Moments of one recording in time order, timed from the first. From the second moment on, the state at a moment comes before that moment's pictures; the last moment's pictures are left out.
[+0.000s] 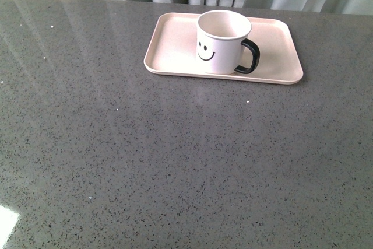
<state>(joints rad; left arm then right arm) 0.00 0.02 0.01 0.00 0.00 0.00 0.00 0.00 0.02 0.00 0.00 -0.01</state>
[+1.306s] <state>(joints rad) 0.00 0.02 0.01 0.00 0.00 0.00 0.06 1.80 1.21 -0.16 -0.17 -0.03</state>
